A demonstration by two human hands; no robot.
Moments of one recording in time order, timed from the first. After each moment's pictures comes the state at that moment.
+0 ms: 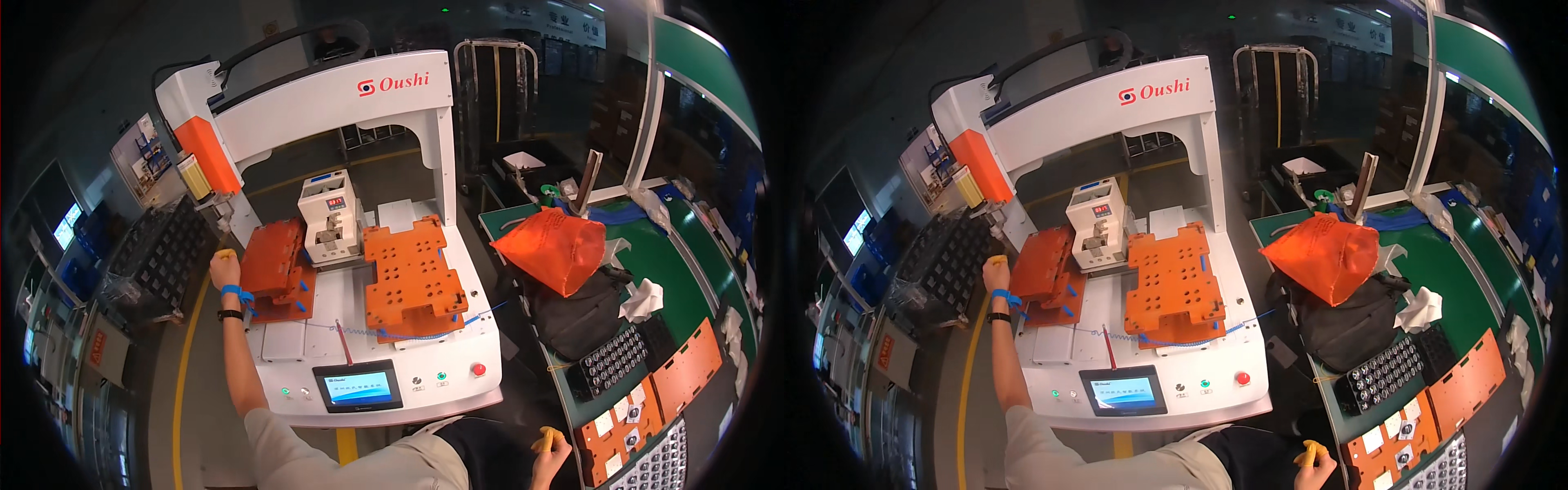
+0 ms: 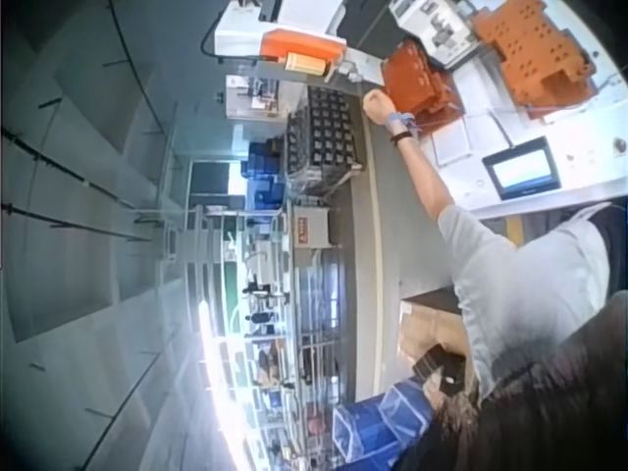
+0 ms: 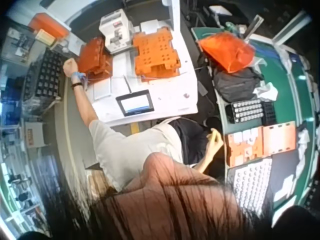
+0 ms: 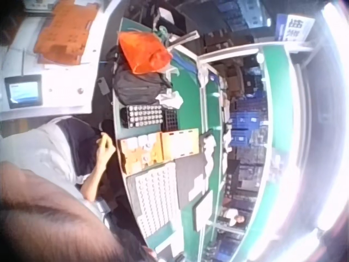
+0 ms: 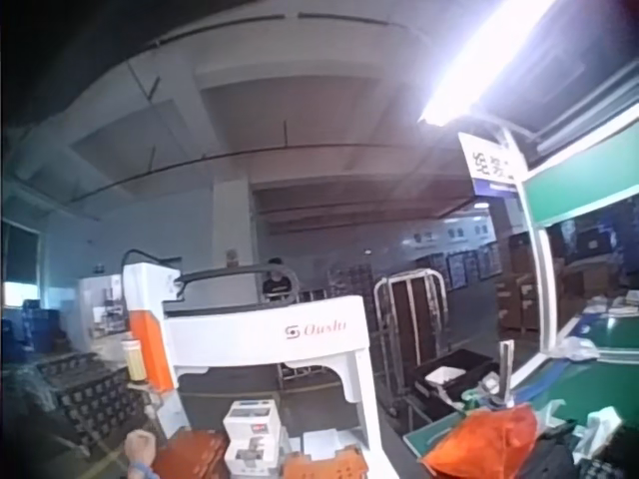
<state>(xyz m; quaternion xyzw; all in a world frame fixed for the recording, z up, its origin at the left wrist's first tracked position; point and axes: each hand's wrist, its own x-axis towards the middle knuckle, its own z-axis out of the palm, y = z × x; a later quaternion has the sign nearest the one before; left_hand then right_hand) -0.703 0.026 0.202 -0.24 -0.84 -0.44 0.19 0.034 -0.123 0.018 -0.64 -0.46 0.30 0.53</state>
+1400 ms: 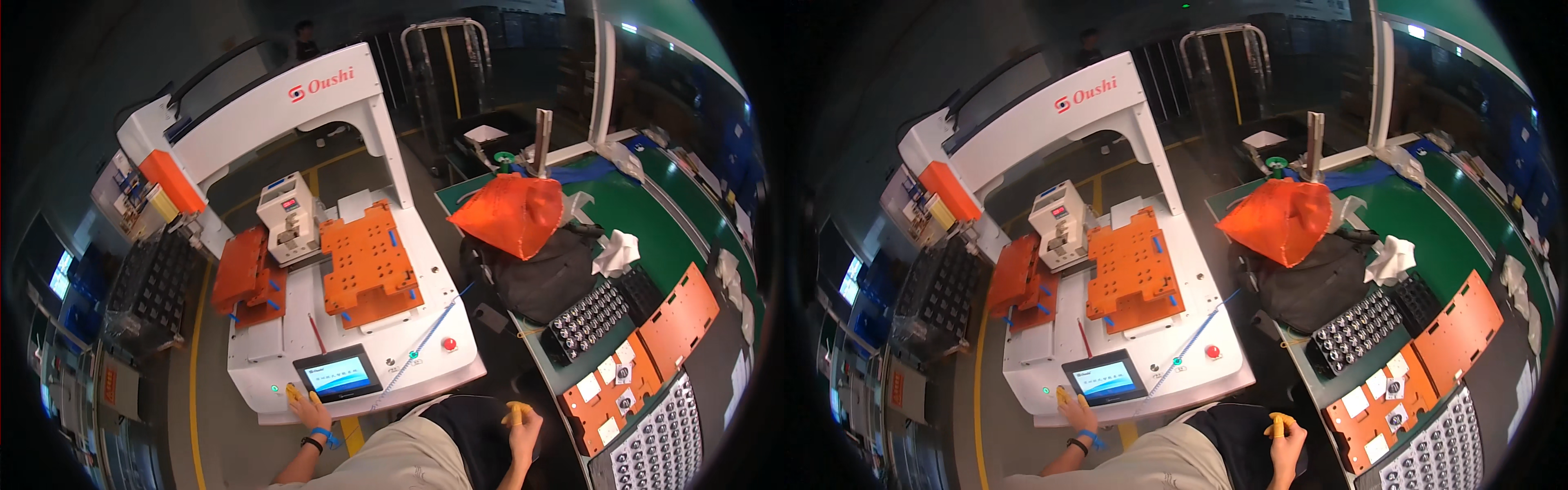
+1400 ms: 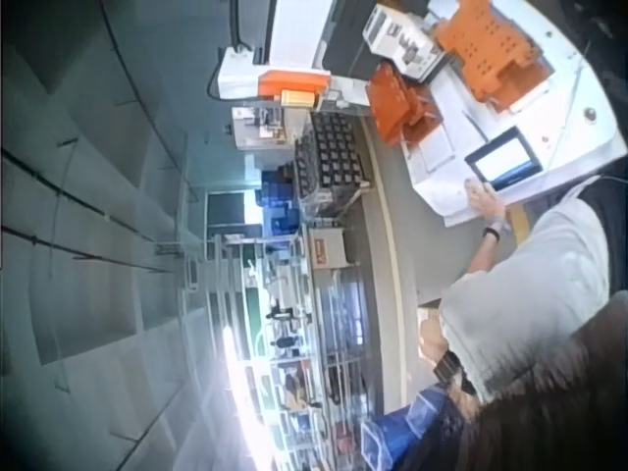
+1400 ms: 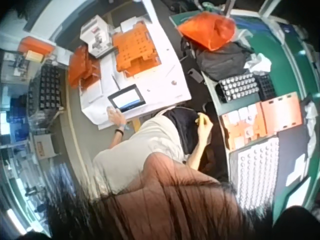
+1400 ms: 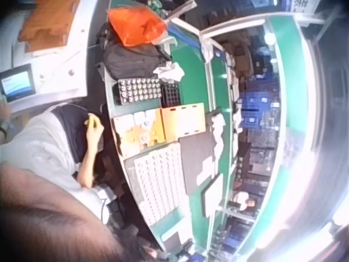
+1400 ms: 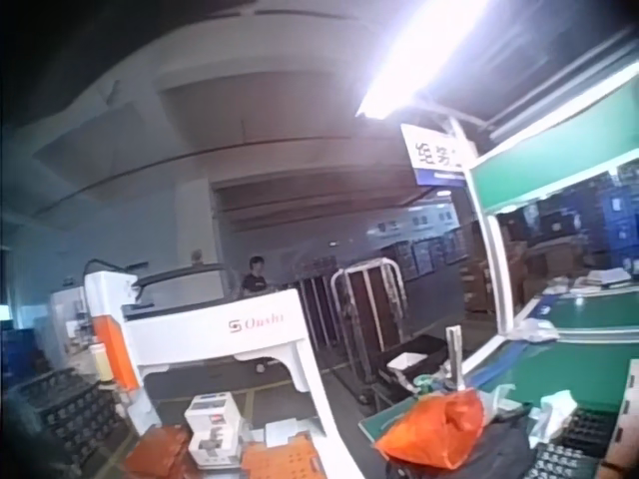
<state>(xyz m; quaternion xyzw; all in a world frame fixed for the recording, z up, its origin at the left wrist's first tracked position) -0.427 -0.168 -0.058 -0.31 -0.92 -0.22 0.04 0.031 -0.127 -0.017 -0.61 -0.40 0.43 0.53</state>
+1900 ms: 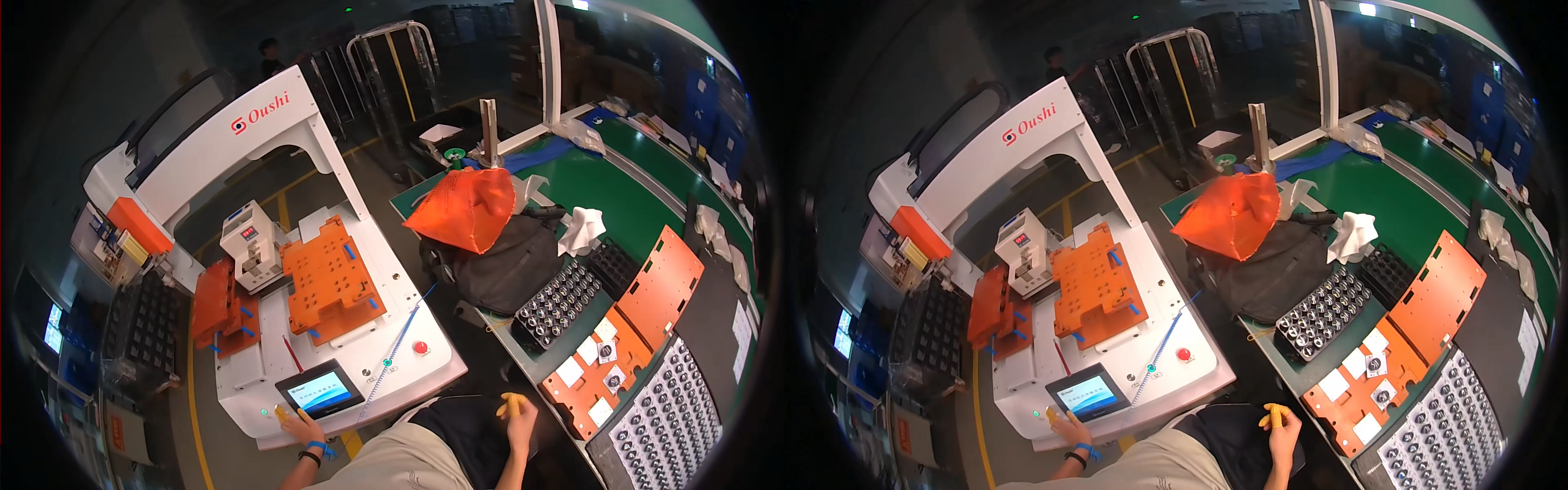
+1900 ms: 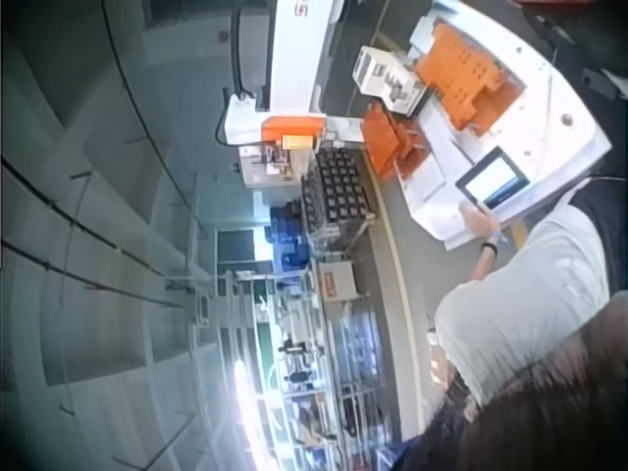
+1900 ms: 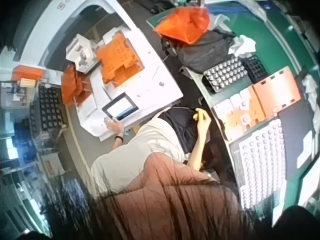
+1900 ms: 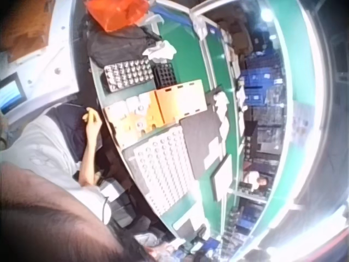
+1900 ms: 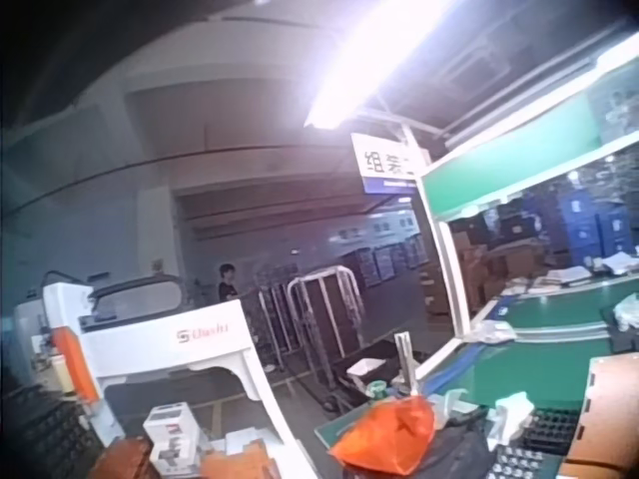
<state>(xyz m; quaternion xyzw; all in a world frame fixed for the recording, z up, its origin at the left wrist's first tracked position) -0.432 -0.163 -0.079 -0.28 -0.94 -0.17 0.09 0.047 -0.129 -0.037 -0.58 -0.31 0.48 0.59</state>
